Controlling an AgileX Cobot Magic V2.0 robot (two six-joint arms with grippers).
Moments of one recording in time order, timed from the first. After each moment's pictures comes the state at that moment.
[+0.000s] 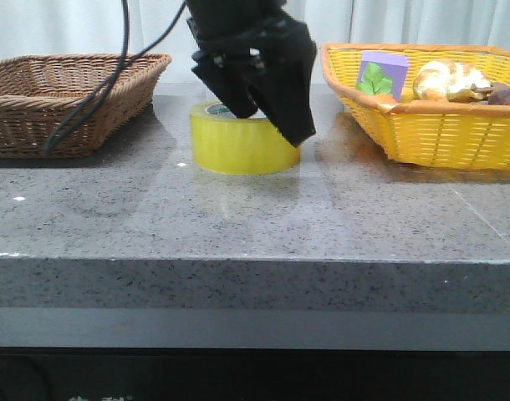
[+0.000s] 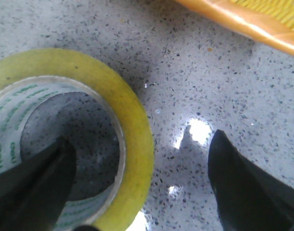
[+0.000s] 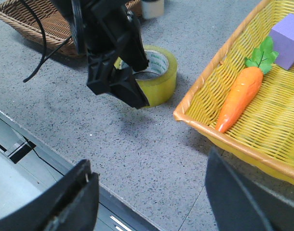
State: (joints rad) left arm -0.67 1.96 -1.80 -0.15 1.05 0.45; right arm 0.51 0.62 -0.74 0.08 0.61 -0.02
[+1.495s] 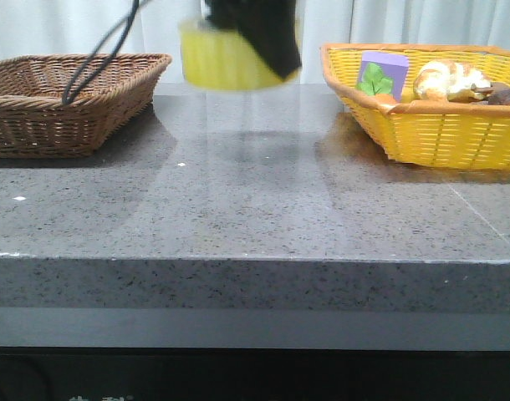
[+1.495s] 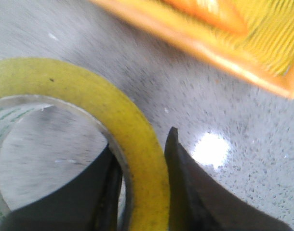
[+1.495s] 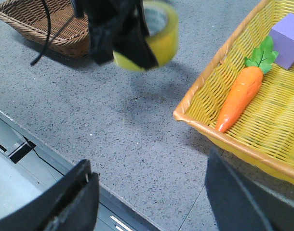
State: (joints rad) left arm -0.67 1.94 -1.99 -0.09 1.15 0.42; right arm 0.51 0.62 -0.74 0.08 0.61 -0.02
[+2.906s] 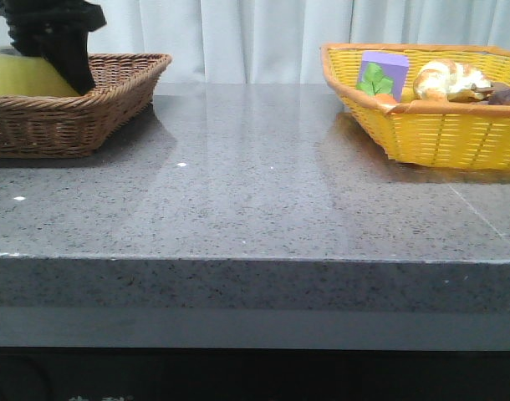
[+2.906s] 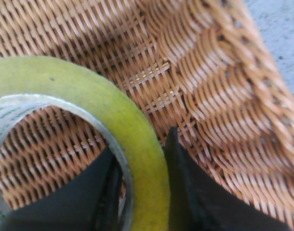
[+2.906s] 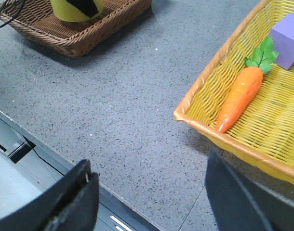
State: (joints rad) left arm -0.18 2.08 -2.07 -0.06 1.25 0.35; right arm 0.51 0.62 -0.74 0.08 0.61 -0.02
